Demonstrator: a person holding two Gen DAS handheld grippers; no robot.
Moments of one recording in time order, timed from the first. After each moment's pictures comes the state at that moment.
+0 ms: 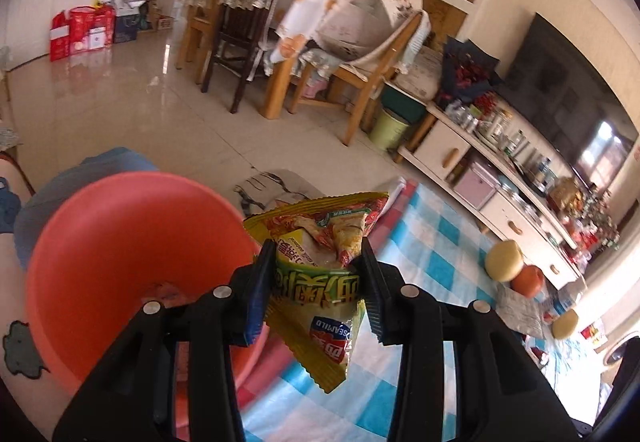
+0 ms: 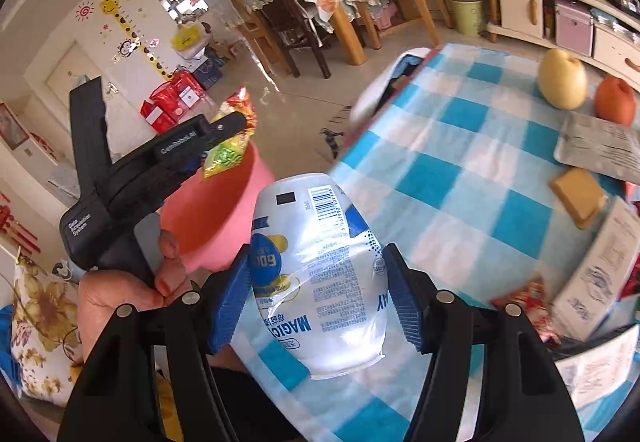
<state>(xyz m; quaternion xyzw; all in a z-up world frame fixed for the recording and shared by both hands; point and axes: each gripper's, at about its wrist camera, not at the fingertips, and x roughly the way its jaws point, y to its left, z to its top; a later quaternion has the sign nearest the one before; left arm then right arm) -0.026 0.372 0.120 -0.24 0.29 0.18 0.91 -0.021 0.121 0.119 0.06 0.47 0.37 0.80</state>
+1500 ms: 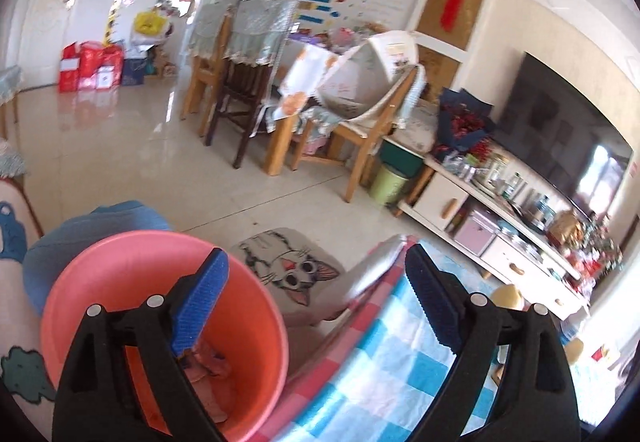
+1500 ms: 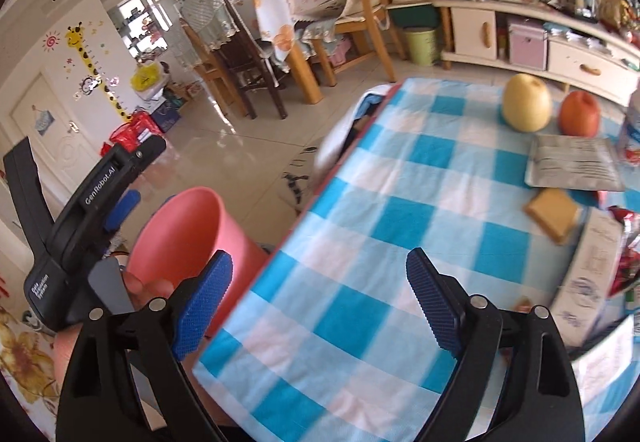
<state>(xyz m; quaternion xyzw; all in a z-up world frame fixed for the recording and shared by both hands) -0.036 0.376 0.139 -0.21 0.20 0.17 0.94 -0.018 0.106 0.128 0.07 0.42 0.26 0.87</state>
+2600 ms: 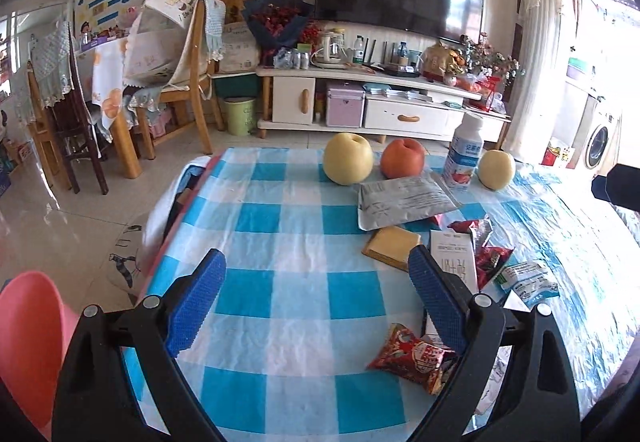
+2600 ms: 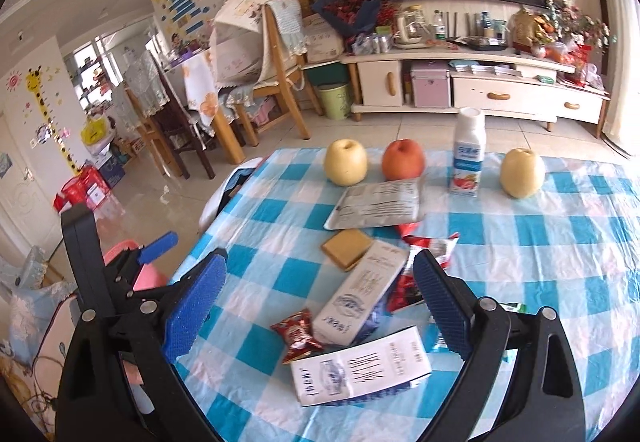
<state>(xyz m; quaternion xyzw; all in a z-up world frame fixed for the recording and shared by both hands) 0.007 0.147 0.111 0.00 0.31 -0.10 0.95 -0.038 -0.102 0.180 0.09 0.35 0.14 0.92</state>
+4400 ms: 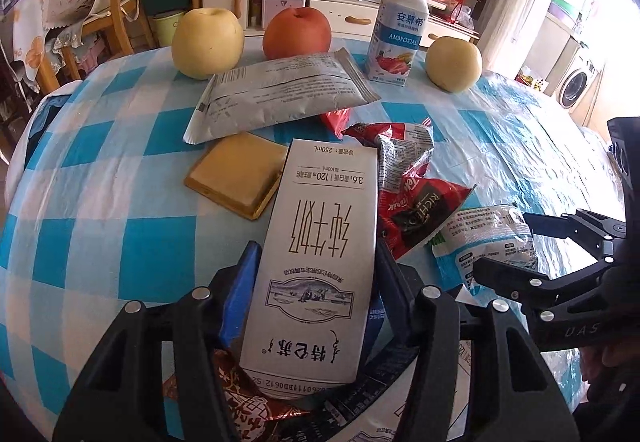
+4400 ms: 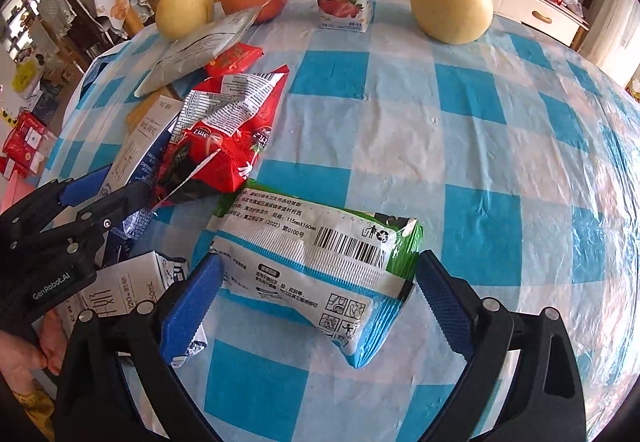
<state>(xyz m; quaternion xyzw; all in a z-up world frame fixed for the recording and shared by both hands) 0.058 0.011 0.031 0.02 0.47 -0.16 0.87 0.027 -0.194 0.022 0.03 0.54 0.06 0.84</state>
